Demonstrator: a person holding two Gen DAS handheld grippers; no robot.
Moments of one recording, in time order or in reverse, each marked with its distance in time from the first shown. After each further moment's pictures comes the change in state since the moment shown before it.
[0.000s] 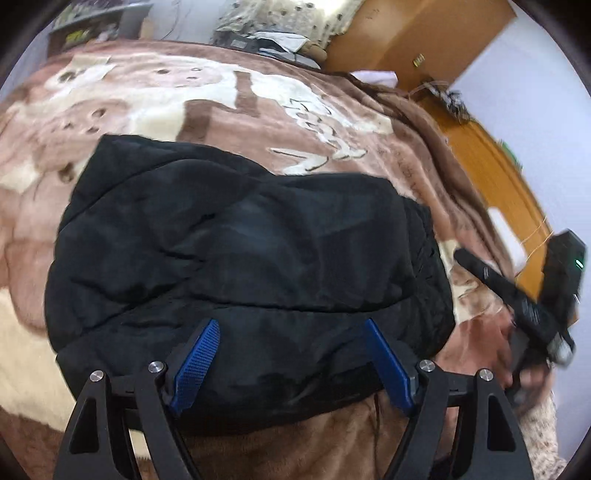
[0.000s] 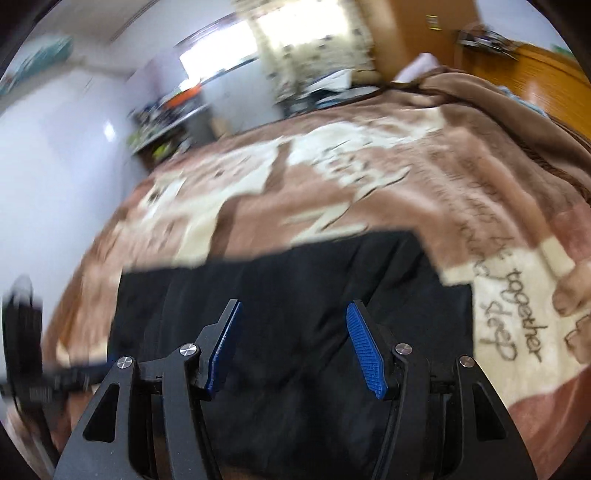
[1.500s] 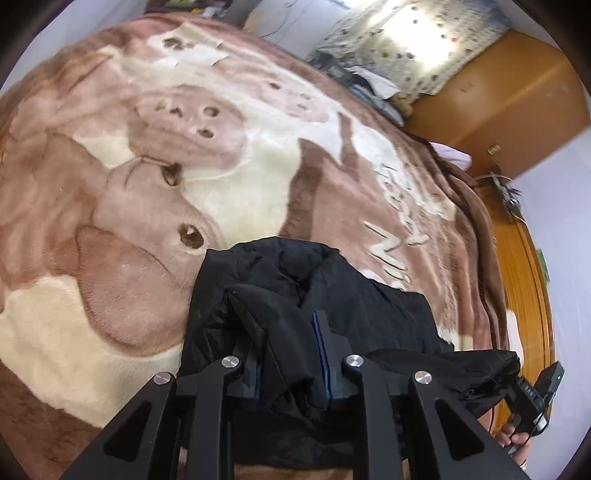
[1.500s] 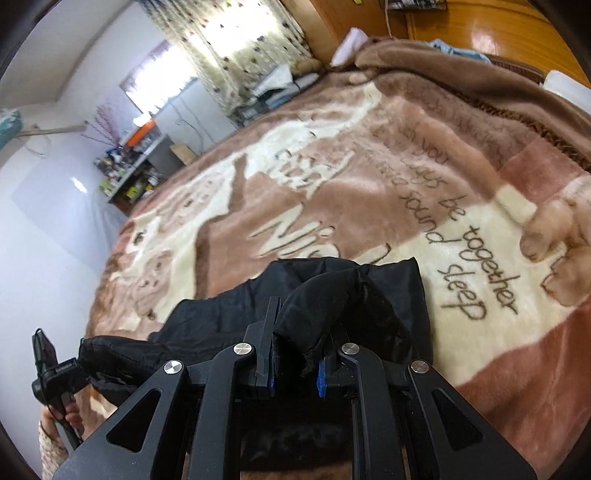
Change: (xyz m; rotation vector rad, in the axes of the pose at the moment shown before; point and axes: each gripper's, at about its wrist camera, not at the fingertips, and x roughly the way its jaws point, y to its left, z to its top) left arm -0.053 0.145 0.062 -0.381 -0.075 0.046; right arm -0.021 -0.085 0.043 0.337 0.044 -0.028
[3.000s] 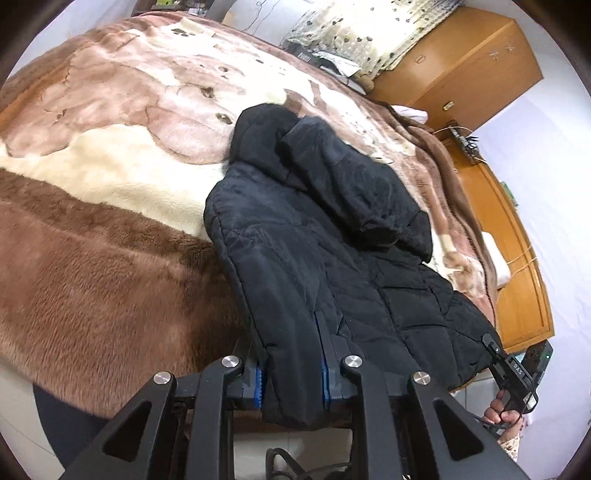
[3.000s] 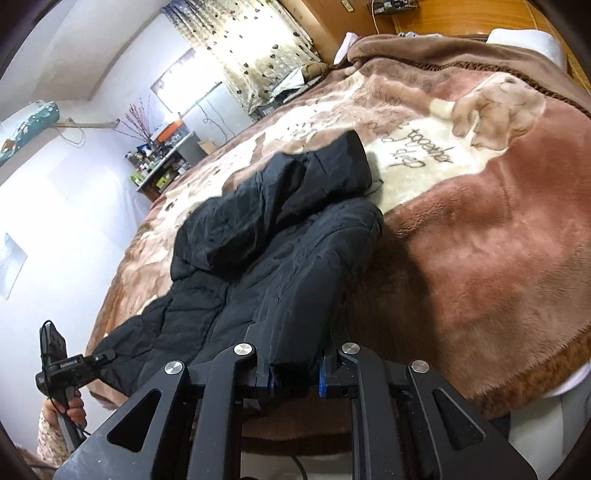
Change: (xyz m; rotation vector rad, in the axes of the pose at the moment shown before) left arm -0.127 0.063 -0.272 0.128 -0.002 -0.091; right arm -0.150 -0.055 -0.251 -0.026 -0.100 0.117
